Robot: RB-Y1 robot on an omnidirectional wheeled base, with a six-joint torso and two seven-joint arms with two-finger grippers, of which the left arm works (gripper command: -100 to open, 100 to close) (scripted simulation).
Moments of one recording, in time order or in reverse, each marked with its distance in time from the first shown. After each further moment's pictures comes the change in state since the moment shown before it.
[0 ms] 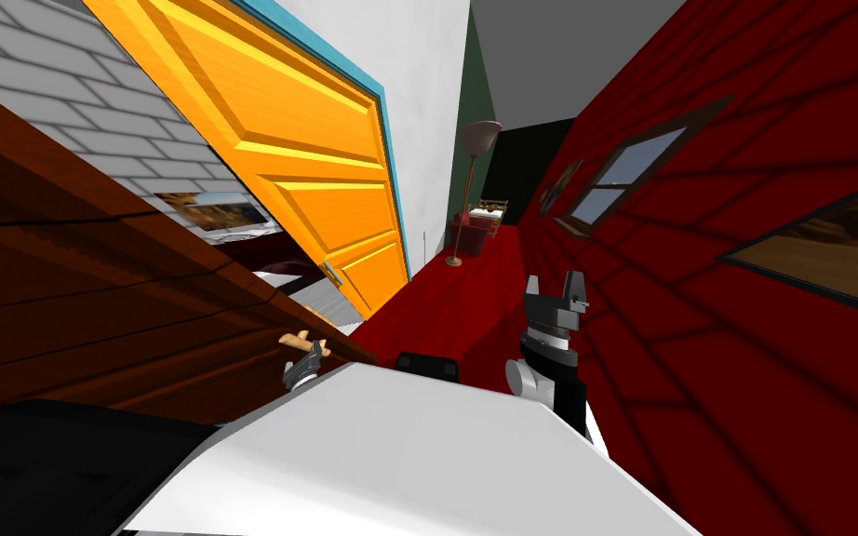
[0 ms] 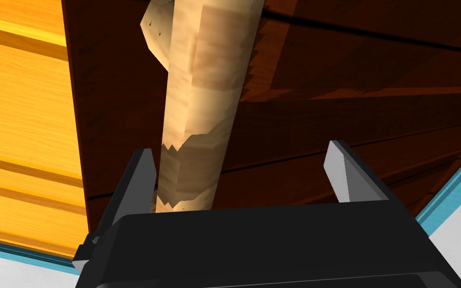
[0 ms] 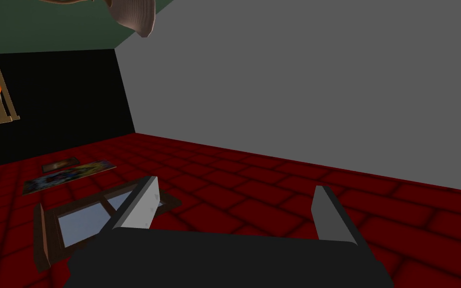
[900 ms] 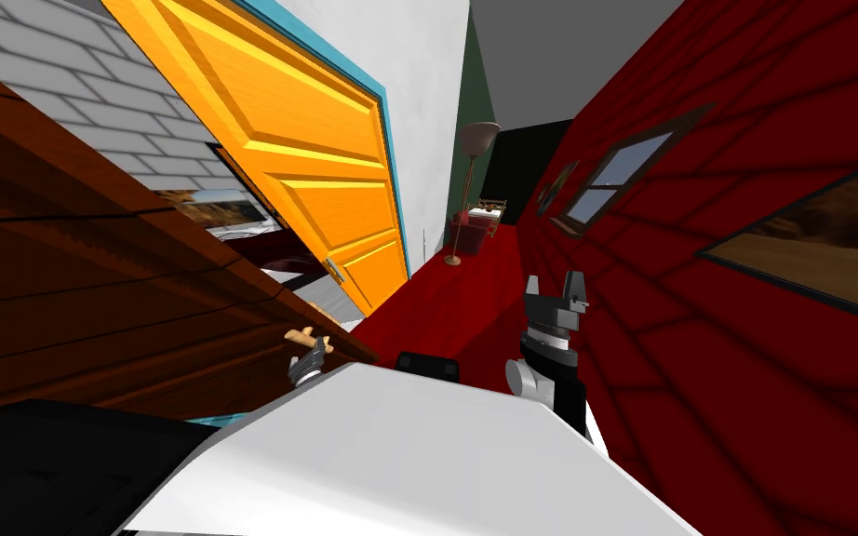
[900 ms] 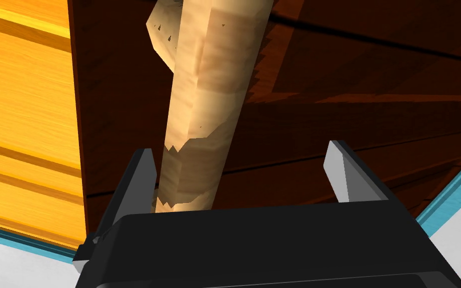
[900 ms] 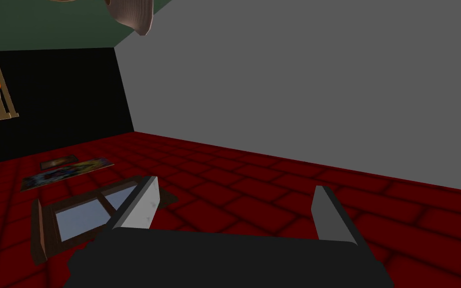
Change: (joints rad) arm -0.004 -0.007 -0.025 -0.024 -0.006 0.003 0.021
